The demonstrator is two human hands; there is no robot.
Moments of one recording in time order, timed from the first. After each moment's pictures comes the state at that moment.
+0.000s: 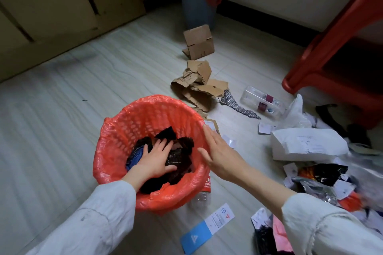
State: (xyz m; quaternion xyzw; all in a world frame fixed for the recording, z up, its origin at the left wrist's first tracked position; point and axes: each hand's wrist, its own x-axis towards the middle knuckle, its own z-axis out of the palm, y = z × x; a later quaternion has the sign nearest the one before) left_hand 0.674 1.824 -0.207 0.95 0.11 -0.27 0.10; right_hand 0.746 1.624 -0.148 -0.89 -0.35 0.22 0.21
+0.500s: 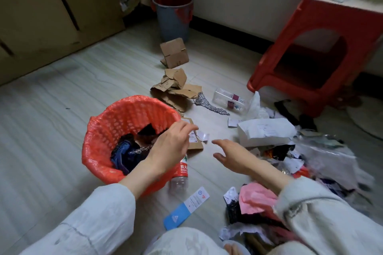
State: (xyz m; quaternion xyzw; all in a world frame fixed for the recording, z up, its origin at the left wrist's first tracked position) left_hand 0.652 1.707 -0.087 0.96 -0.09 0.14 0.23; right_hand 0.715 1.519 -0.095 -0.92 -0.28 0.26 0.10
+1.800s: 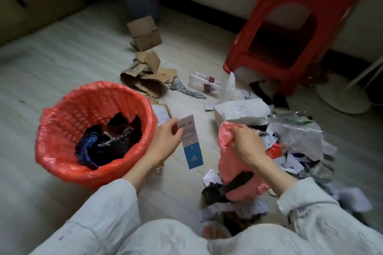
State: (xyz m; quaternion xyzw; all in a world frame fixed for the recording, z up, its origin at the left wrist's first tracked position) left_hand 0.677 1.640 -0.129 0.88 0.11 0.02 0.46; right_hand 0.716 1.435 -0.113 -0.99 -0.11 0.11 0.03
